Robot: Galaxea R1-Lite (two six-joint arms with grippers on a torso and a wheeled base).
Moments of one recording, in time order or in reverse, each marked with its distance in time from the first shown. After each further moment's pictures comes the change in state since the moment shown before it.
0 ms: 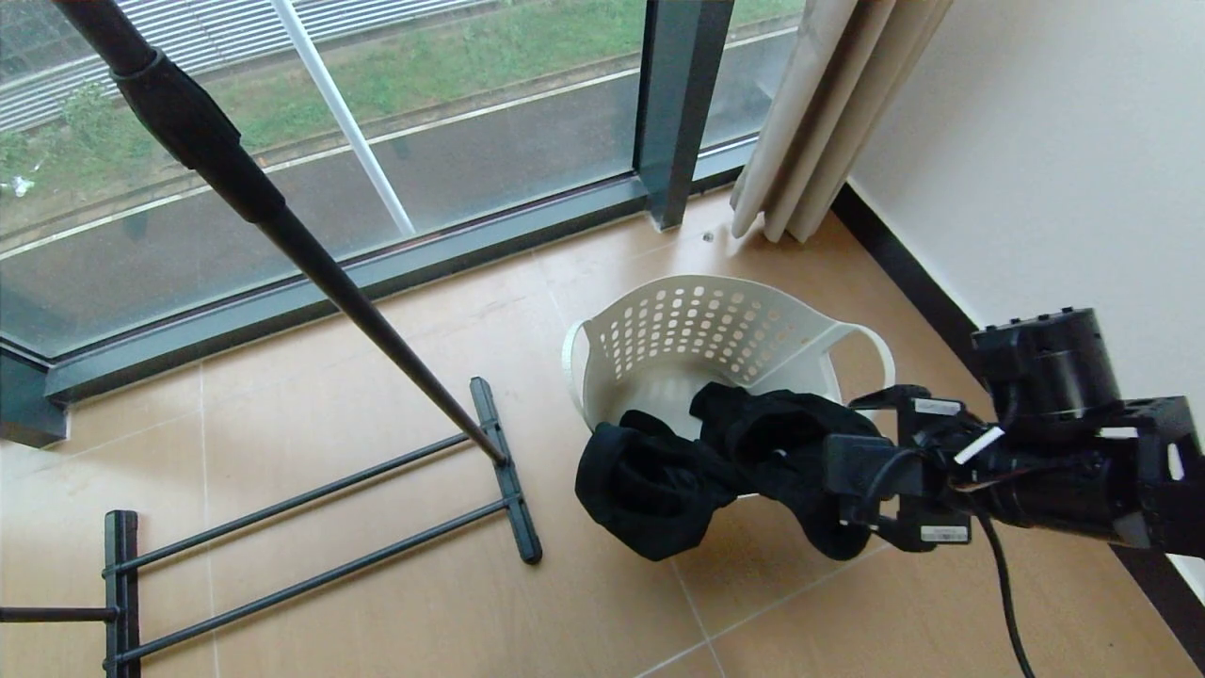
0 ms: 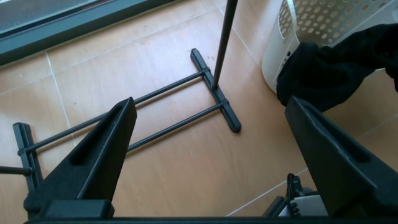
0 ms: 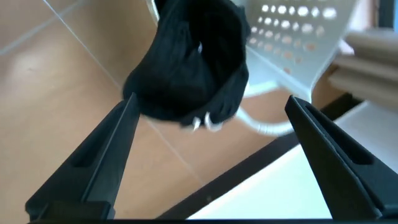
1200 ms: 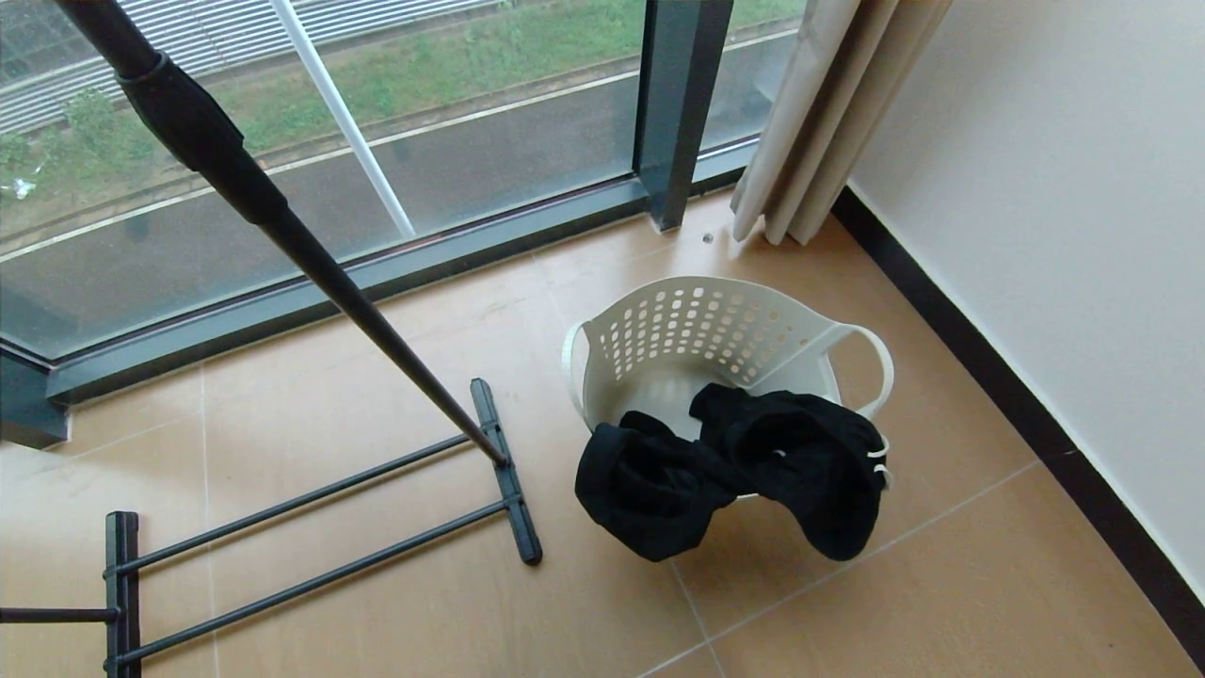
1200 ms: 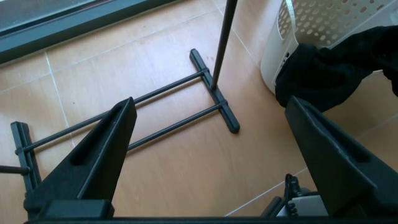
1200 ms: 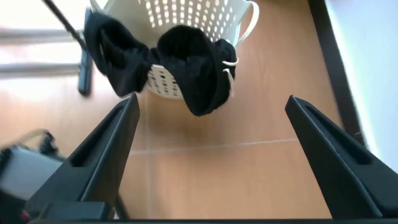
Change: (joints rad) left arm 0.000 0.000 0.000 0.000 -0.001 -0.009; right arm -0.374 -1.417 0.669 0.155 0.324 0.962
